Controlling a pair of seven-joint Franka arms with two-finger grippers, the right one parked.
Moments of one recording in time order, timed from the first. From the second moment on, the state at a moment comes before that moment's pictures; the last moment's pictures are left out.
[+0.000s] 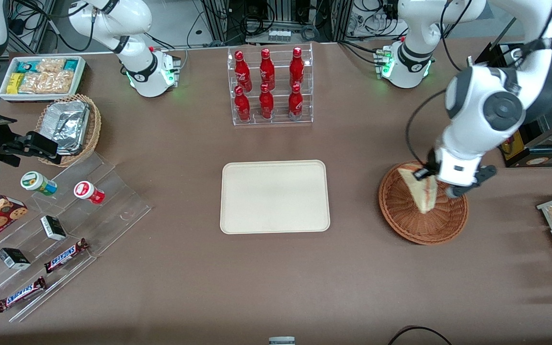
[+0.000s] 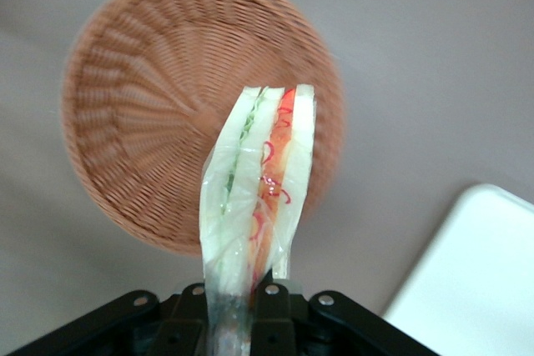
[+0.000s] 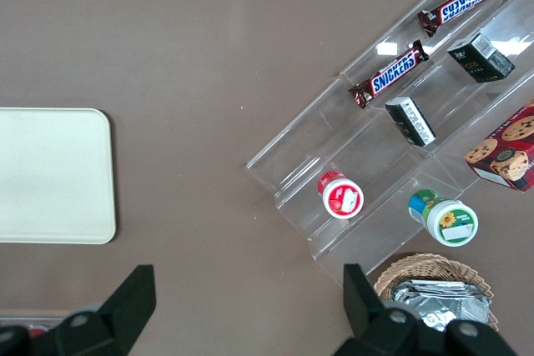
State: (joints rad) arm -0.09 0.07 -0.18 -2.01 0.01 2.04 -0.74
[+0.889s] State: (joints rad) arm -0.52 0.72 -0.38 -1.41 0.28 2.09 -1.10
